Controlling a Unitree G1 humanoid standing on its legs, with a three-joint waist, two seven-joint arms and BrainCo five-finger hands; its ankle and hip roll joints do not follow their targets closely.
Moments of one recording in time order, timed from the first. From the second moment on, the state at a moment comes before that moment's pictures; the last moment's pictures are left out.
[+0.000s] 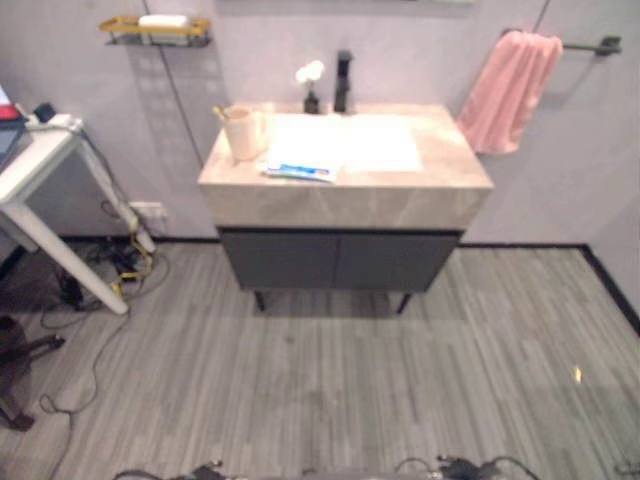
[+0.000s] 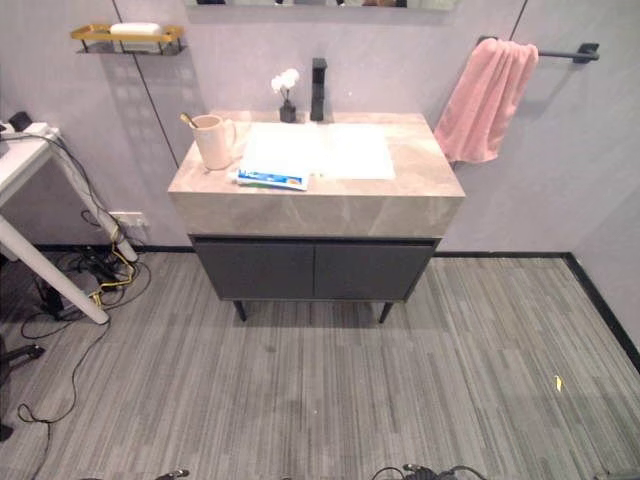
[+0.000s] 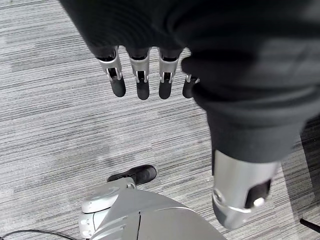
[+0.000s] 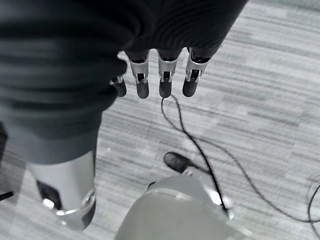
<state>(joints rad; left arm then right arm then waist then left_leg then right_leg) -0.02 0.28 -0.26 1.37 -0.08 -0.07 -0.09 -0.10 -0.29 0.32 1.39 0.08 -0.06 0.18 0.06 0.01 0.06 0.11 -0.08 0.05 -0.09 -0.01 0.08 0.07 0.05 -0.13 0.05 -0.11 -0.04</state>
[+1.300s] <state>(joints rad) 0.00 0.29 -0.27 1.41 -0.08 -0.08 -0.08 -0.12 -0.28 0.33 1.34 0.16 -0.08 0.17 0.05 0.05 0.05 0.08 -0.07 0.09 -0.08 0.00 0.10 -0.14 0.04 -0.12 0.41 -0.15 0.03</state>
